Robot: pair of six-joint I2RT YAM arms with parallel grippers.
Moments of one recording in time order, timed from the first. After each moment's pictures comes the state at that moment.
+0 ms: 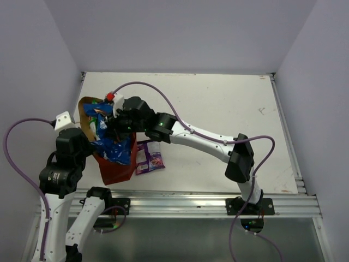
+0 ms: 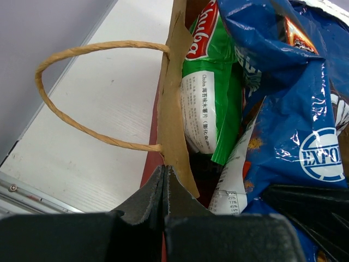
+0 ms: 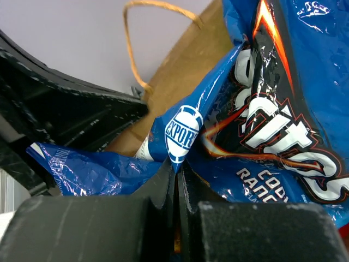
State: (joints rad) left arm -0.11 0.60 1.05 -1.04 -0.40 -0.45; right arm 1.14 2.02 1.98 -0.26 -0.21 0.41
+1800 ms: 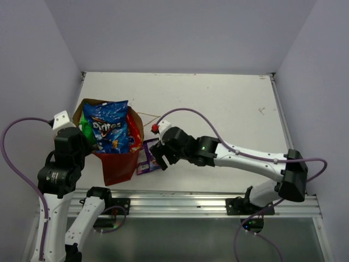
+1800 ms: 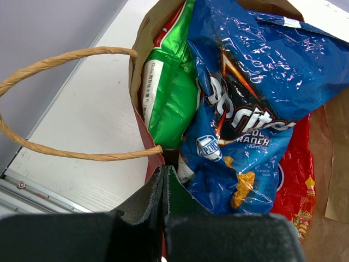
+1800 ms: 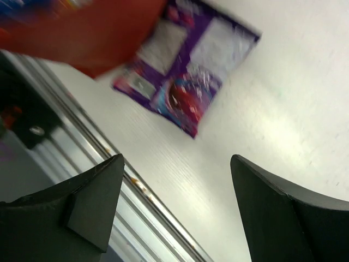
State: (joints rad) left arm -0.11 0.61 1.08 -1.07 -0.43 -0.46; right arm 1.17 1.42 1.28 -0.52 0.19 0.32
